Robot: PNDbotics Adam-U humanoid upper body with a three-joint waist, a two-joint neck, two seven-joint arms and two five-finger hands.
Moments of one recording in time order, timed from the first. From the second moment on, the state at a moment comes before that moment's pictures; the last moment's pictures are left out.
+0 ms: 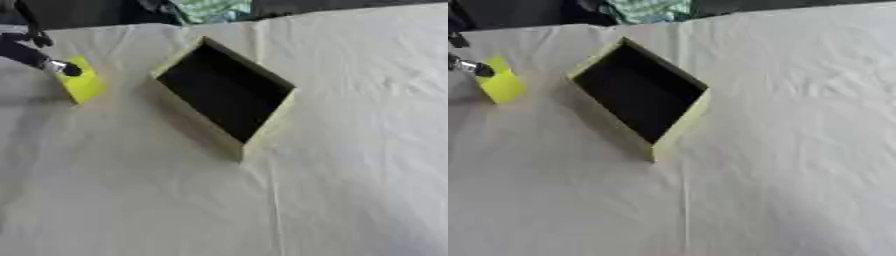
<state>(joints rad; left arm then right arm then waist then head) -1.07 0.73 -0.17 -0.97 -0.92 0.06 -0.82 -0.47 -0.56 -0.04 -1.98 -0.19 -0.06 -0.45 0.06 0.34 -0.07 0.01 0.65</state>
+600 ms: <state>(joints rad) -1.07 0.72 -0.17 -0.94 -0.93 0.06 -0.81 -0.47 -0.55 -0.04 -1.98 -0.19 -0.06 -0.46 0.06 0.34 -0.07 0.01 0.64</state>
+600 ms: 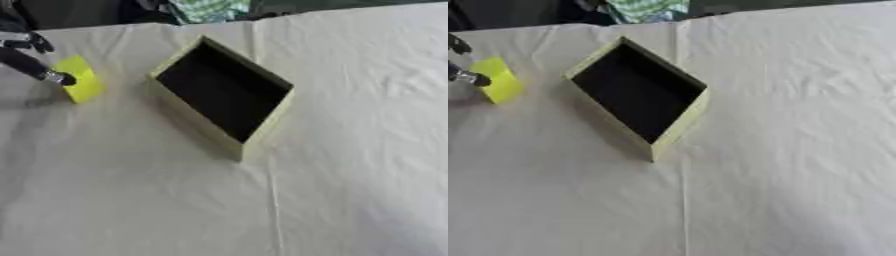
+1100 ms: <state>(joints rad) -1.07 0.69 -0.17 -0.90 -0.97 0.09 -0.76 -0.47 -0.55 -0.04 -1.98 -0.19 -0.06 -0.45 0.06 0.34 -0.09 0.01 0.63</state>
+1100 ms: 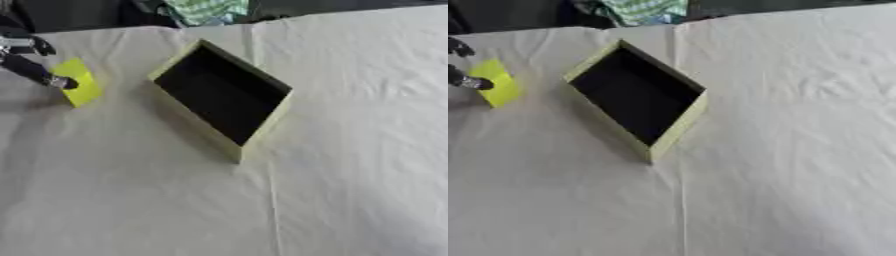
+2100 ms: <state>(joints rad) -1.06 0.64 -0.15 -0.83 -1.03 0.06 -0.62 -0.47 -0.54 -0.04 -1.98 -0.19 -0.05 -0.45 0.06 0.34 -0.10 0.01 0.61</state>
